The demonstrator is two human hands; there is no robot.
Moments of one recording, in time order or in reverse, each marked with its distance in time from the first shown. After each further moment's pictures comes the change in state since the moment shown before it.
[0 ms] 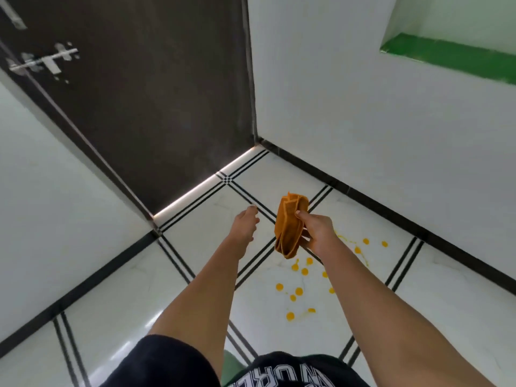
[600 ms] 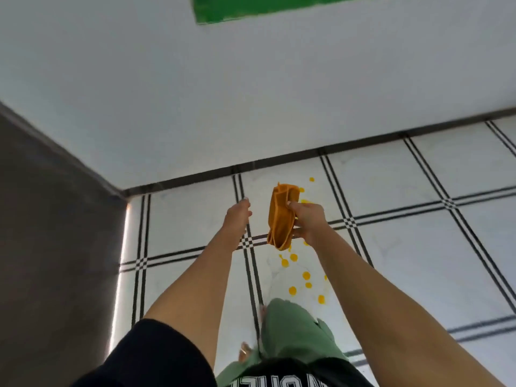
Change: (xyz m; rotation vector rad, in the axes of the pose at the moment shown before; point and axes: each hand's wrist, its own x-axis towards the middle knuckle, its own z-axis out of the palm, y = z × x) left_hand 0.263 0.138 0.055 0.572 -0.659 0.007; right_hand 0.134 -0.077 0.082 0.575 0.619 0.019
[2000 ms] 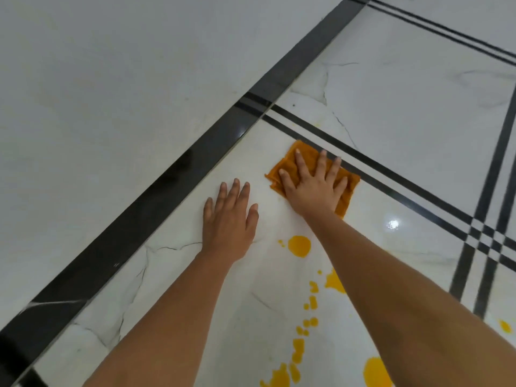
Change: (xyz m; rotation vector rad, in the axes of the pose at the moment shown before) left_hand 0.902 -0.111 0.360 1.427 -0.389 1.107; right_hand 0.950 0.148 -0.081 -0.877 0.893 -0.063
